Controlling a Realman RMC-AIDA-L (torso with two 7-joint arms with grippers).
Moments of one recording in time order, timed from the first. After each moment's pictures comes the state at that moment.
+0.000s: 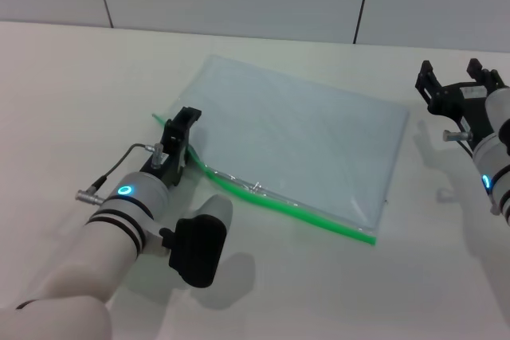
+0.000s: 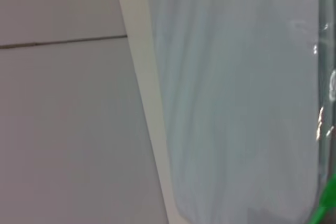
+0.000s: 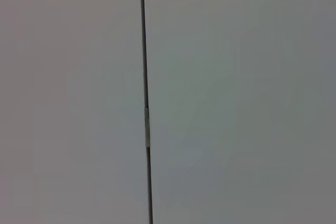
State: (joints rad) left arm -0.56 -2.04 2.86 0.63 1.32 -0.79 -0.98; right arm 0.51 2.02 -2.46 -0.62 -1.70 0.75 2.73
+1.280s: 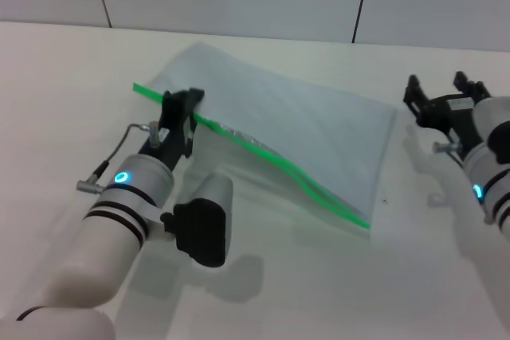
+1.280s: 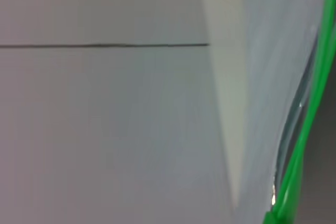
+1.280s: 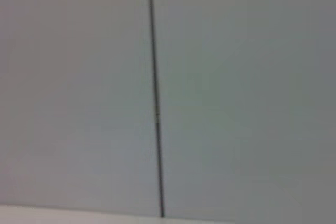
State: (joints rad) left arm -0.55 -2.04 2.86 0.68 1.42 -0.96 -1.15; right arm 0.51 2.02 -2.48 -0.62 -1.71 0.70 2.74
